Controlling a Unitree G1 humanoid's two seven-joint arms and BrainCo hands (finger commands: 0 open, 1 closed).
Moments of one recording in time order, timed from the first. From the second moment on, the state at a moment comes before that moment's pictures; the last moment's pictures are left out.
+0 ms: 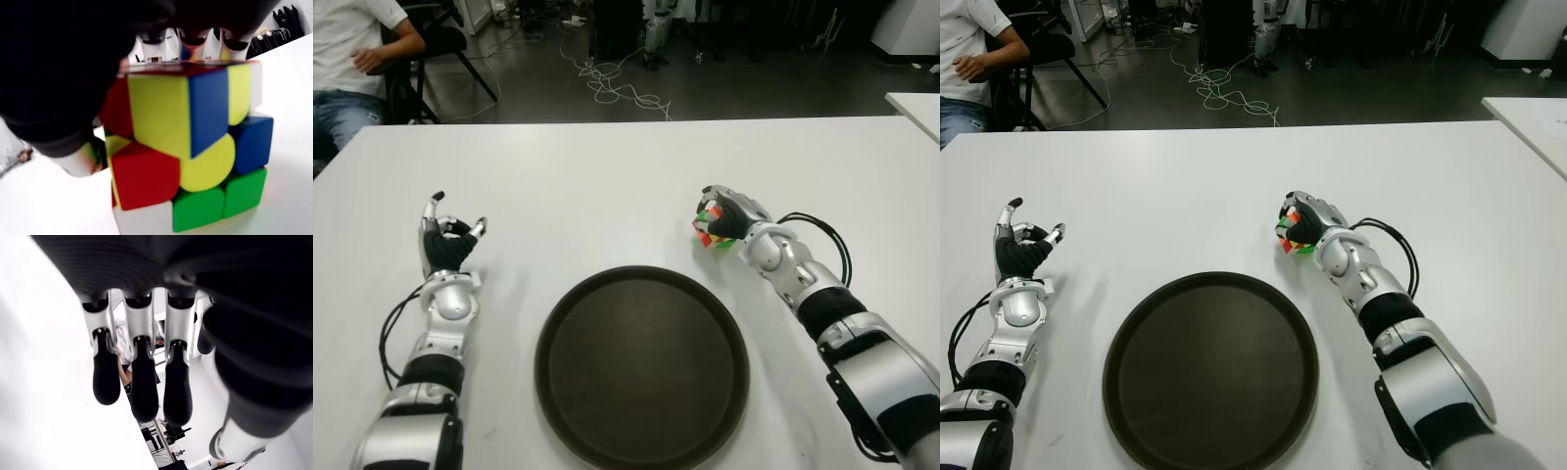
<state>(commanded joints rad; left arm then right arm) -0.45 0.24 0.11 0.94 0.16 -0.38 0.46 -0.73 -0.23 0.38 0.98 -0.51 -0.14 -0.08</state>
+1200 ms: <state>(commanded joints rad) -0.45 0.24 0.11 0.93 0.17 -0.37 0.47 -0.71 -0.25 0.32 0.93 -0.44 -0.16 -0.04</state>
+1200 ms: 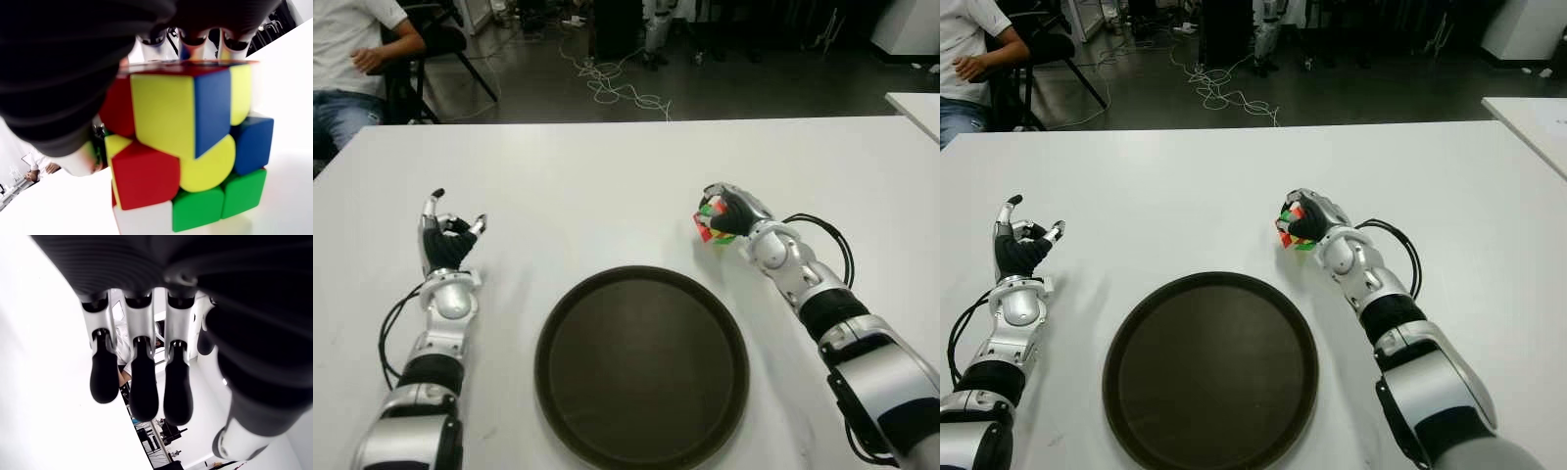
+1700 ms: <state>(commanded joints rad) -0.45 0.24 0.11 0.93 0.17 -0.37 0.48 -0.64 -0.27 0.23 0.66 -0.35 -0.11 0.06</state>
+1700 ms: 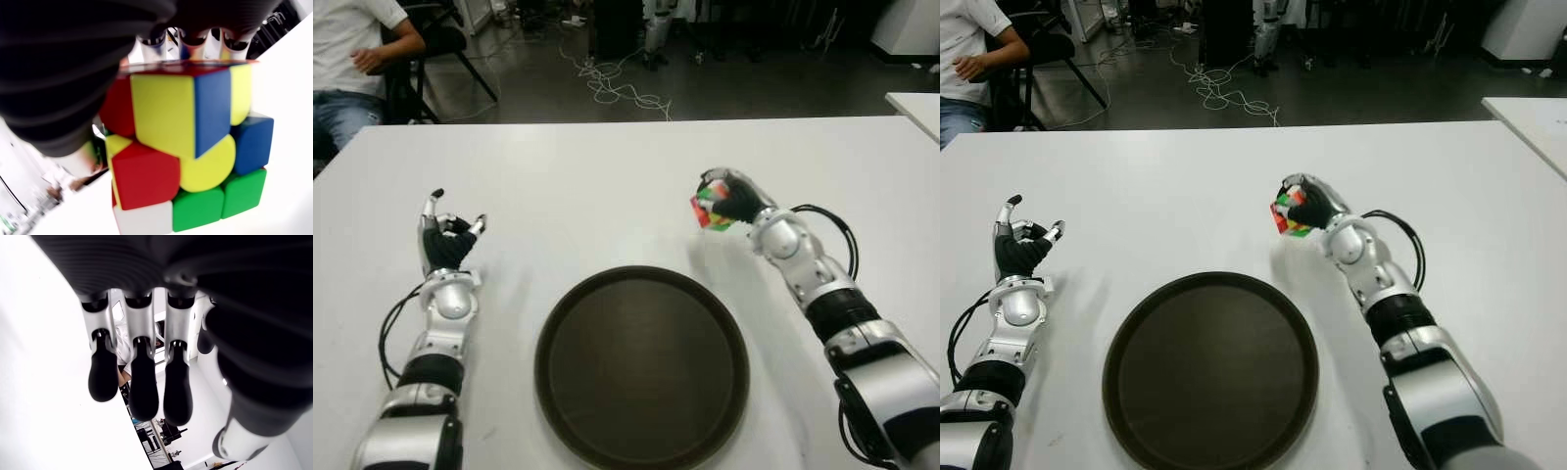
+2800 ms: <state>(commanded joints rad) -0.46 0.23 0.11 0.94 0.17 -0.37 0.49 -0.48 -0.20 0.12 0.26 0.02 -0.08 0.38</state>
